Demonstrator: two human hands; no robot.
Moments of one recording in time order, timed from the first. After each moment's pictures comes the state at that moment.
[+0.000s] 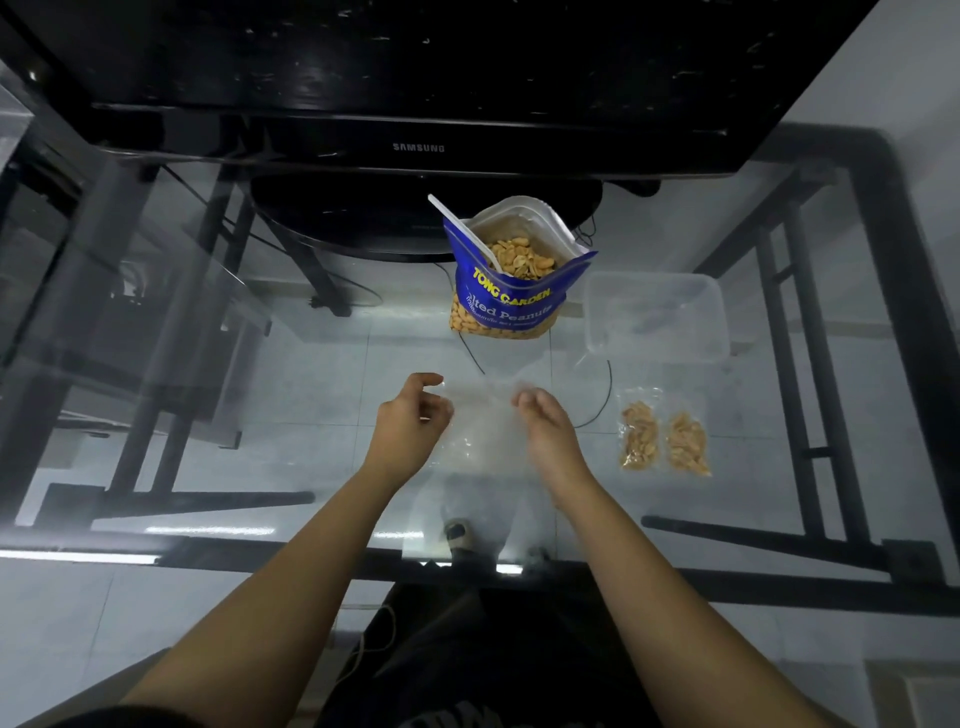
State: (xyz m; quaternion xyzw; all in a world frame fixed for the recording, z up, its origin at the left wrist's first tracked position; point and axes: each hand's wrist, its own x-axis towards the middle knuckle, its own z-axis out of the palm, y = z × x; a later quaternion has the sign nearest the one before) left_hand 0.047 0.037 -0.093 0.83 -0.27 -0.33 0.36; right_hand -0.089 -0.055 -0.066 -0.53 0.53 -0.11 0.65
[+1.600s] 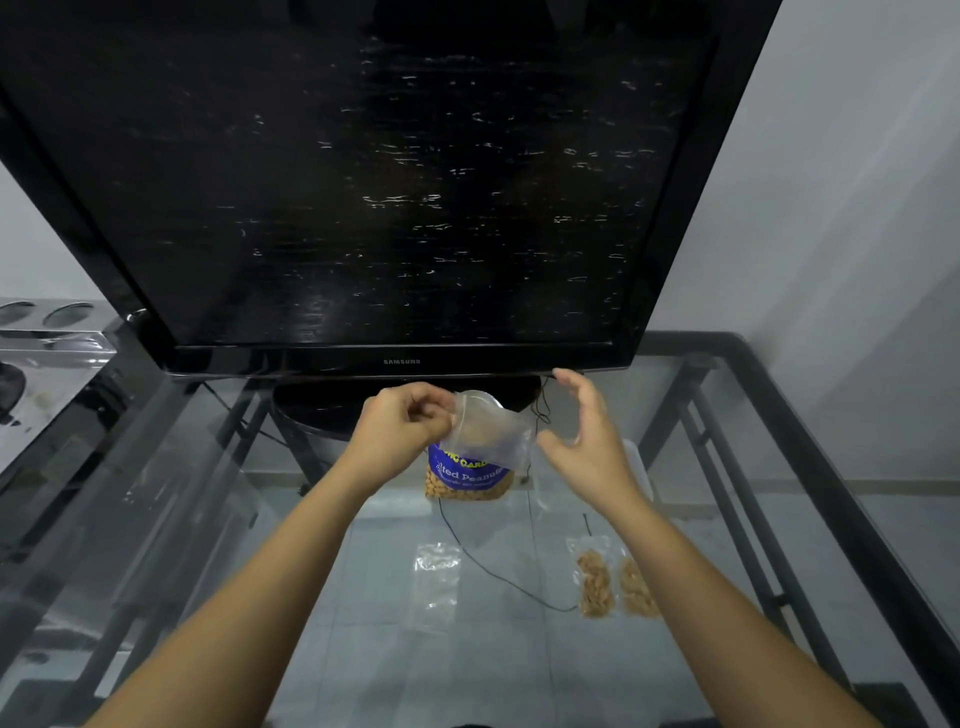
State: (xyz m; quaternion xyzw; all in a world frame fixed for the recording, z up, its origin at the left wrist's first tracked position) left_hand 0.066 -0.029 0.105 0.73 -0.41 -0.28 0.47; right_hand -0.118 -0.139 0.089 -0.77 0.37 -0.28 0.44
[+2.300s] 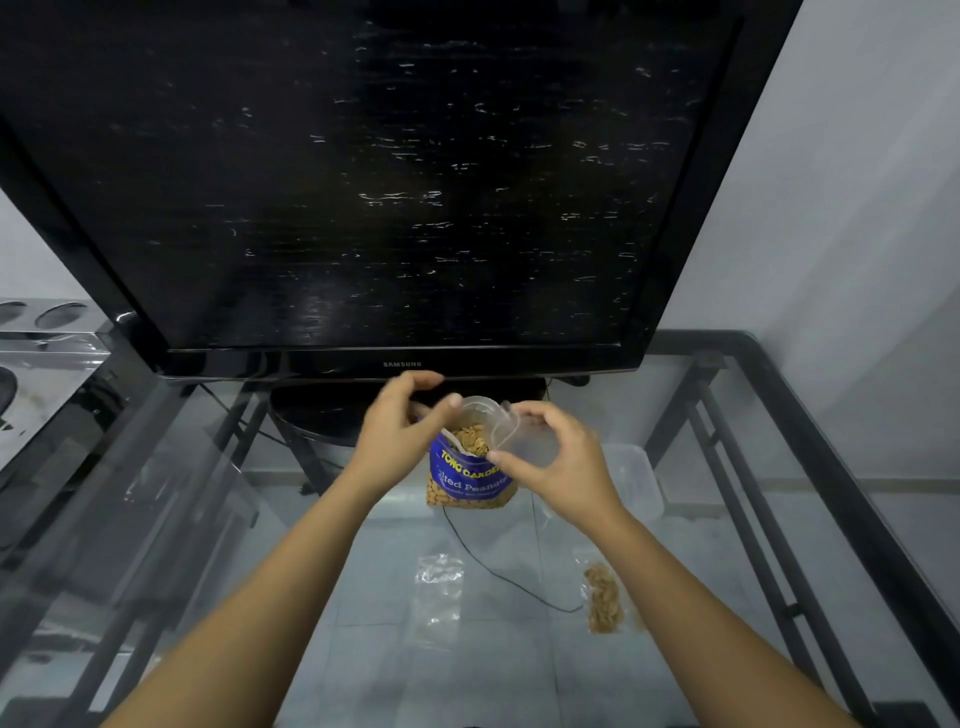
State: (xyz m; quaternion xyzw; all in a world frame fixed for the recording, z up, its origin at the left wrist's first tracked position) left_hand 0.081 -0.051 0.080 0.74 -0.39 -0.23 0.49; right_hand -0.098 -0.142 0.067 -0.80 0.31 -0.29 0.42
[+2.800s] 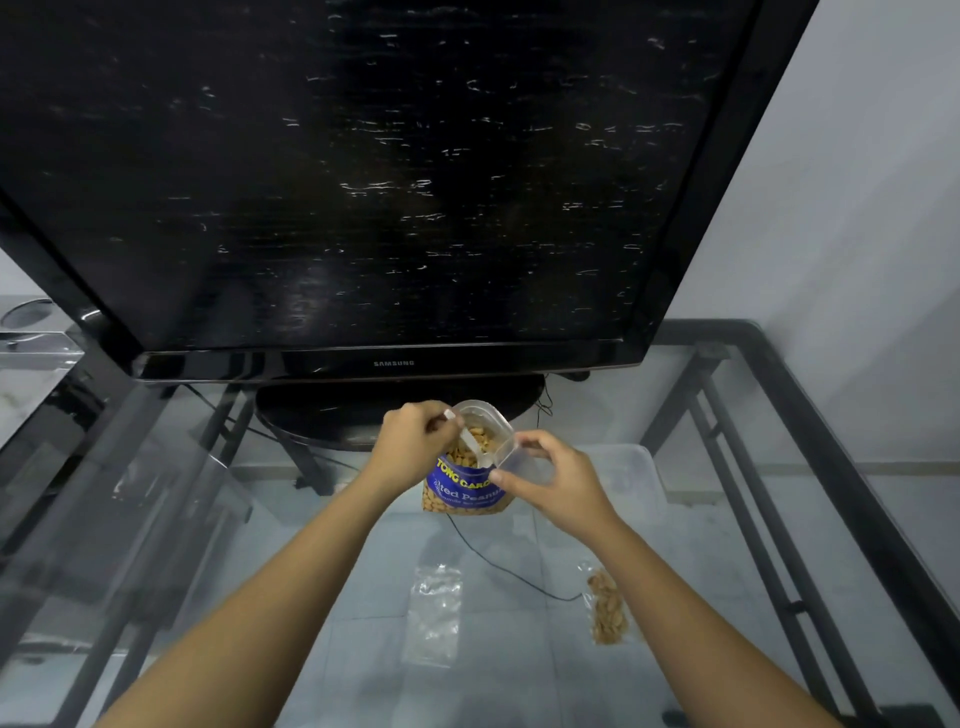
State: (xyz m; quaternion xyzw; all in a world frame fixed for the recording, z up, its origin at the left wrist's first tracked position) left_hand 0.090 -0.085 0.057 0.79 -0.44 -0.23 0.36; right_hand -0.090 -0.163 0.030 -0.76 0.37 -0.19 0.50
